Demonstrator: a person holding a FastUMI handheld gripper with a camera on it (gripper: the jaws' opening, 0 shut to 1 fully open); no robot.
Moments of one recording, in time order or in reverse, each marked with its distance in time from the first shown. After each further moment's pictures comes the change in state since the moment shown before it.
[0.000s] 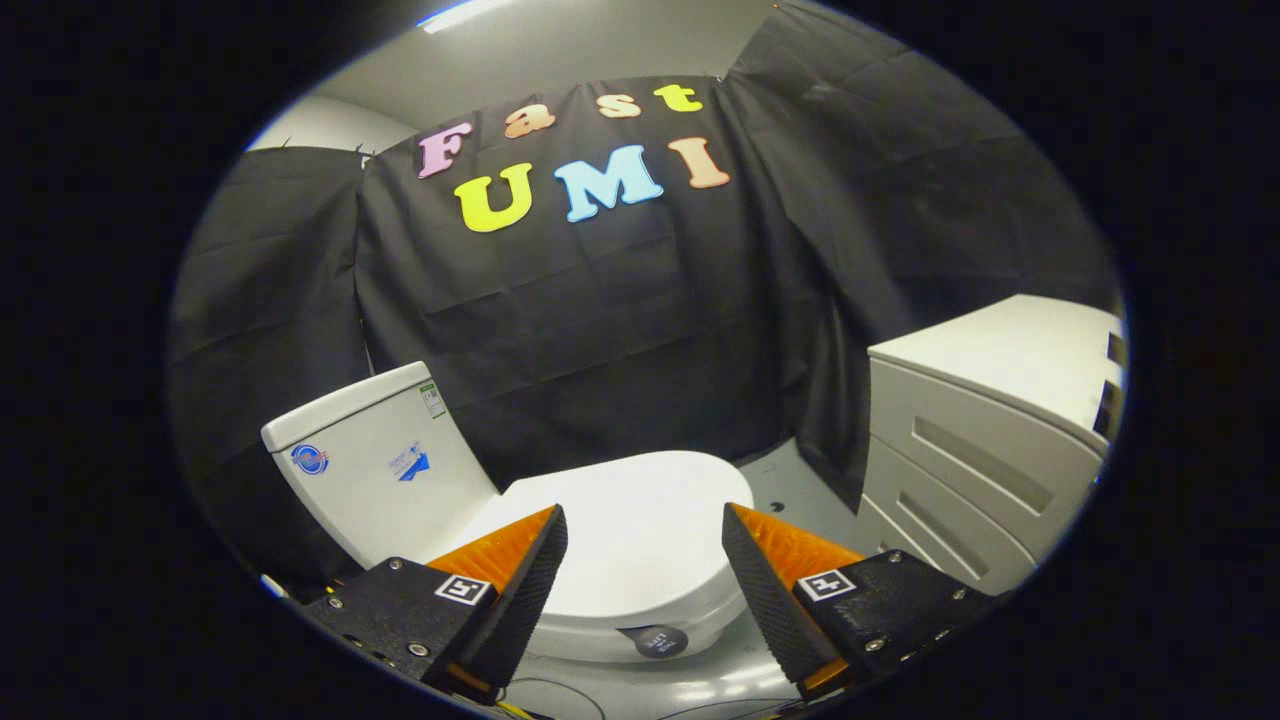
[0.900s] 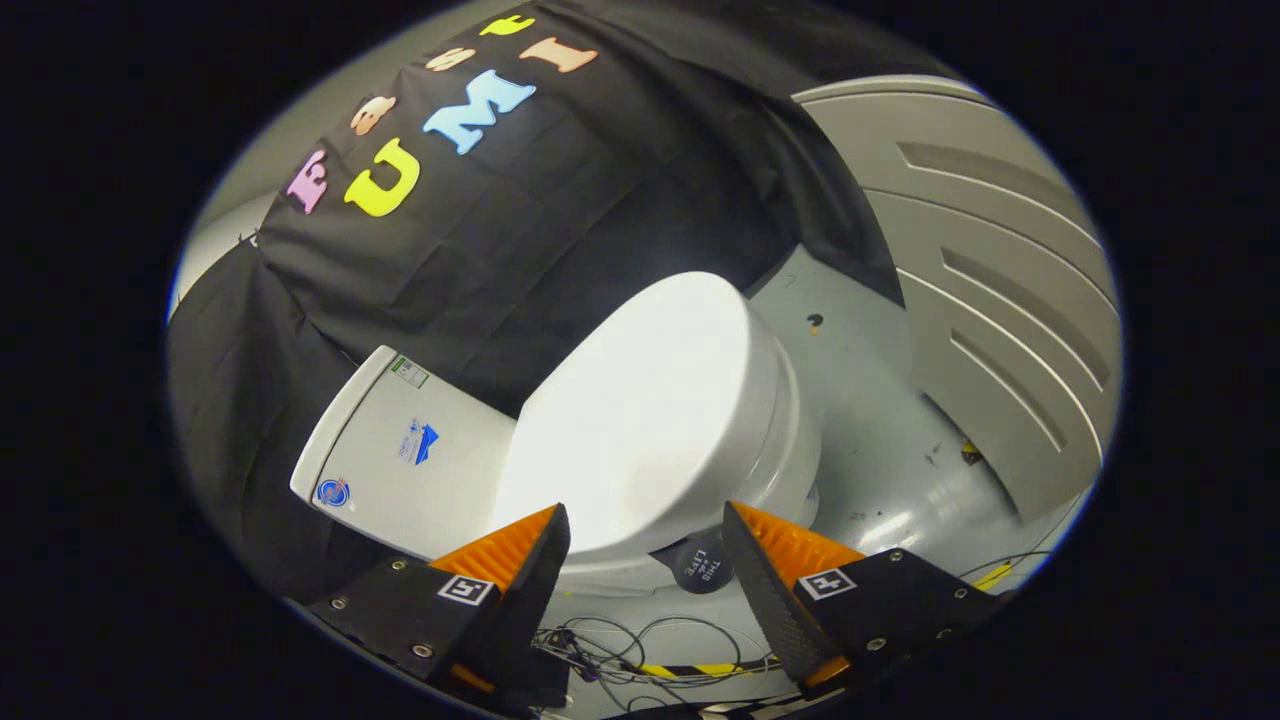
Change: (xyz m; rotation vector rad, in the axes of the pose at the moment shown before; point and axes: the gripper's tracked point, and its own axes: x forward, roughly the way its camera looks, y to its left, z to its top) arm 0.029 -0.021 -0.111 0.440 0.389 0.063
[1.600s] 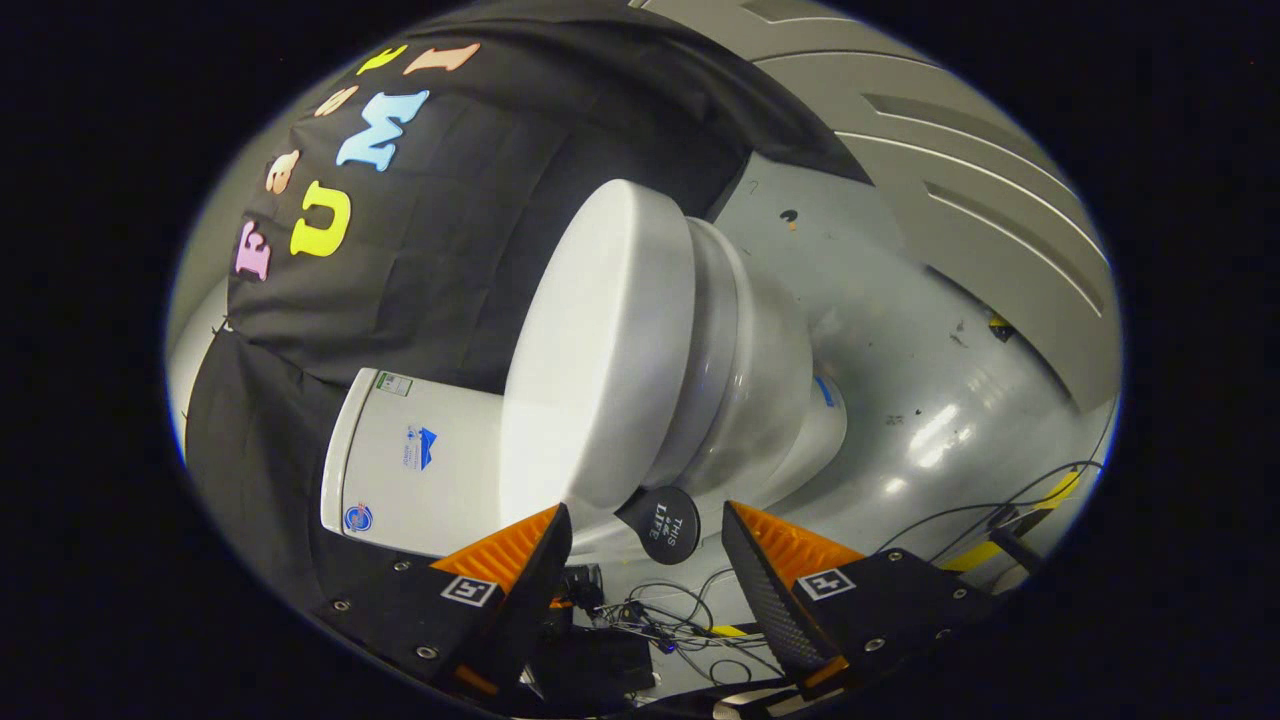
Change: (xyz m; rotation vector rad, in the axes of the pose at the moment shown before) arm 0.021 -0.031 -0.049 0.262 0.182 0.069
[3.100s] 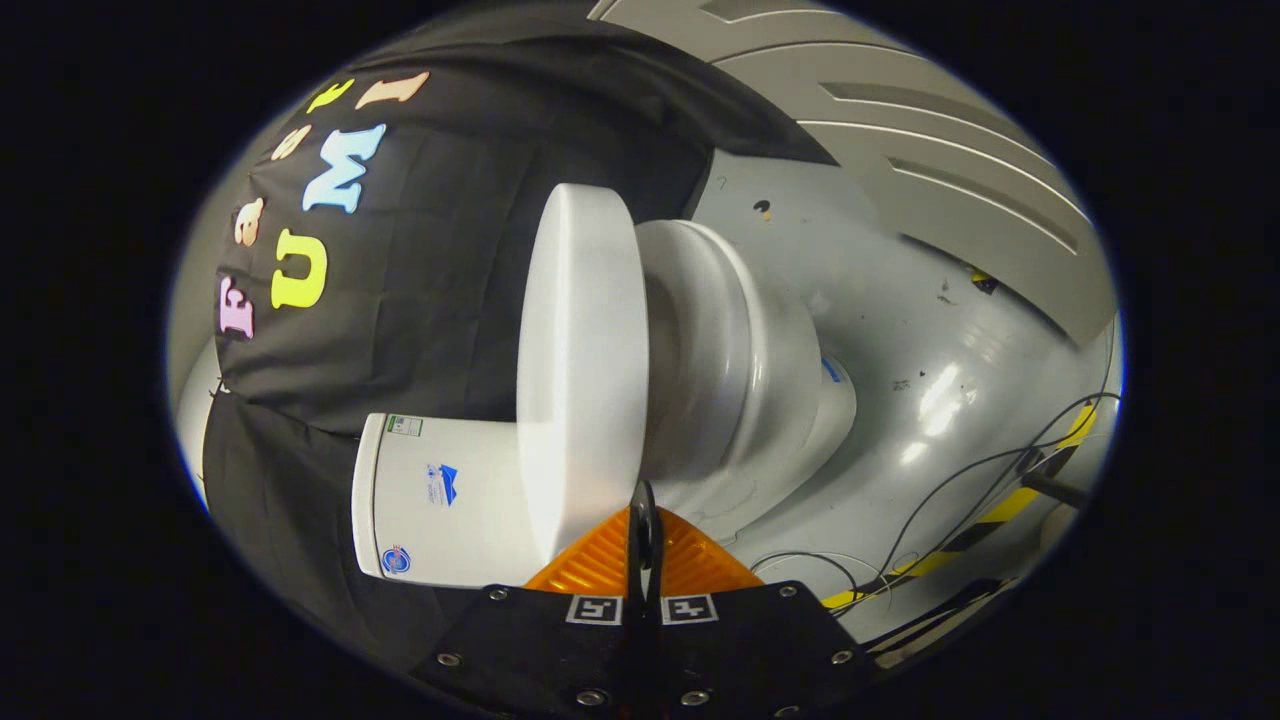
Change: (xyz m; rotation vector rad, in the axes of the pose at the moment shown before) arm -0.009 0.031 0.008 0.112 -0.077 -0.024
